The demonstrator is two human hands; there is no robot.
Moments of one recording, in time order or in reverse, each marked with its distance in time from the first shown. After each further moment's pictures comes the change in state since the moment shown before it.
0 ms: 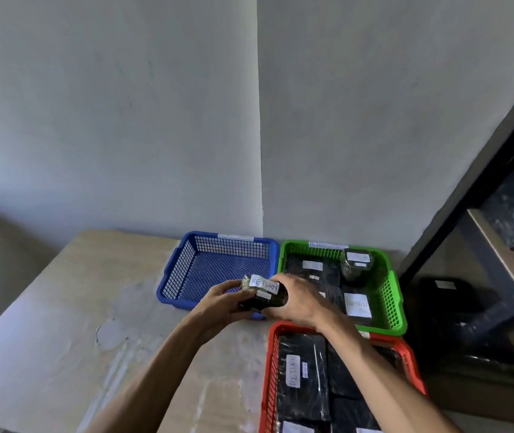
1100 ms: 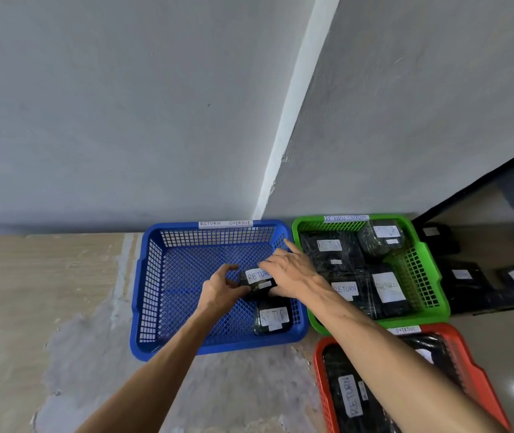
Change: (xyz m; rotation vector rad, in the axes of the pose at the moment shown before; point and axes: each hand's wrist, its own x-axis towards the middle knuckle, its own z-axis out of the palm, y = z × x) left_hand 0.240 -0.031 -0.127 0.809 -0.028 -0.014; right_hand 0.203 0.061 0.093 -0.798 -0.301 0.139
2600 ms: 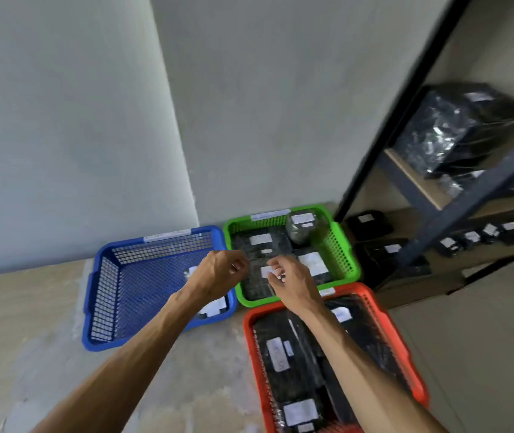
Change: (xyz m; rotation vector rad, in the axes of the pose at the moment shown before) left_hand -0.112 0.149 0.075 0.530 -0.015 0.661; right_hand -0.205 0.040 0.028 0.939 0.659 0.465
